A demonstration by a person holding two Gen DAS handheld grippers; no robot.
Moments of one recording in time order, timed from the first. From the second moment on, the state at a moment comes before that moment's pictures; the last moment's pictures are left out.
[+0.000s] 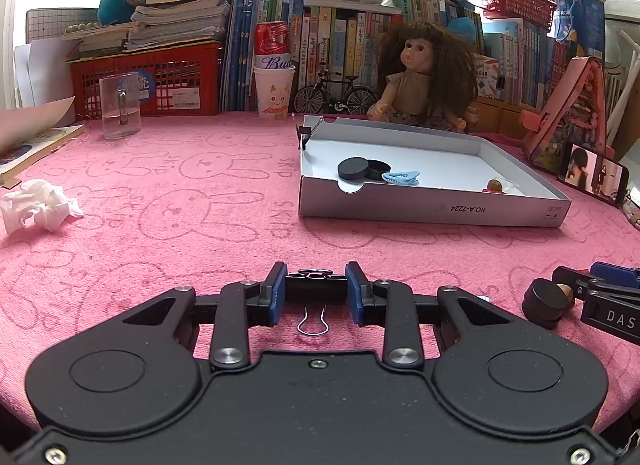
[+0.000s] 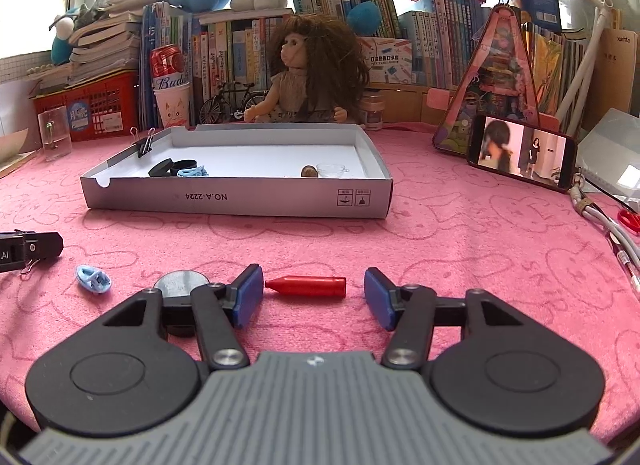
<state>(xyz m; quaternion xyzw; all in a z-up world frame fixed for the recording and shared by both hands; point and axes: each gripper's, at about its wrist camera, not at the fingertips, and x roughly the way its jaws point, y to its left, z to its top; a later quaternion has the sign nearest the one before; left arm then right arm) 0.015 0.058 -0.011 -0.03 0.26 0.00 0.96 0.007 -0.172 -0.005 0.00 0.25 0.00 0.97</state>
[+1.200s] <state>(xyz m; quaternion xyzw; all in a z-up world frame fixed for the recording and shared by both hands) 0.038 0.026 0.025 -0.03 0.21 -0.05 0.98 0.031 -0.194 0.024 0.03 0.21 0.01 0.98</state>
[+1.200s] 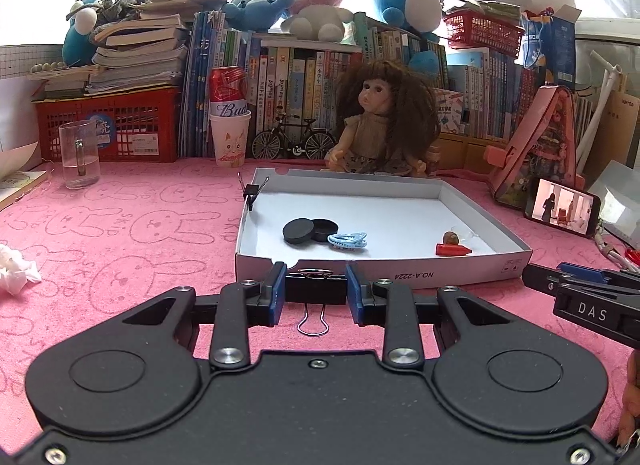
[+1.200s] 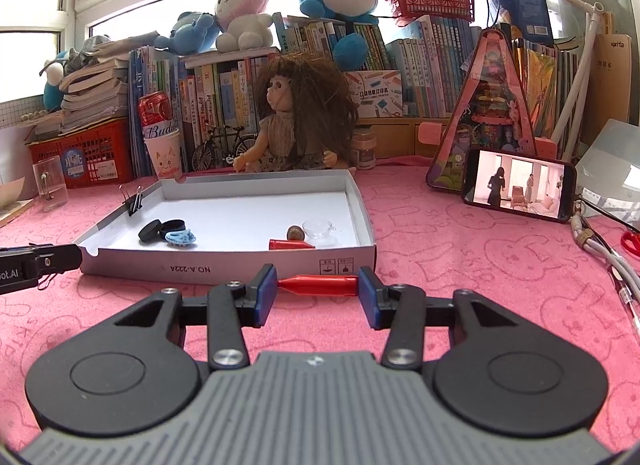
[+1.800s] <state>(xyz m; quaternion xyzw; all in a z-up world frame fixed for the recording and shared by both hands) 0.120 0.035 0.042 -0.08 0.24 -0.05 0.97 0.091 -0.204 0.036 0.05 0.21 0.02 0.98</state>
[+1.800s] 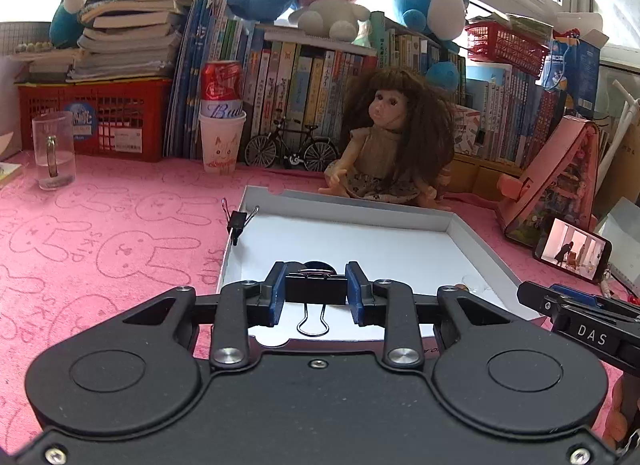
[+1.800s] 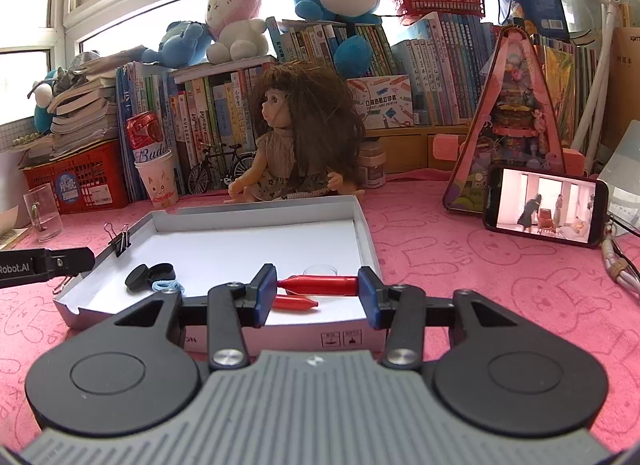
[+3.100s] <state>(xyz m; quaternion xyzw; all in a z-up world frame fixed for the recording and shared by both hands) 0.175 0.023 0.020 -0.07 0.29 -0.05 0.95 0.150 -0.202 0.025 0.07 0.29 0.03 0.95</state>
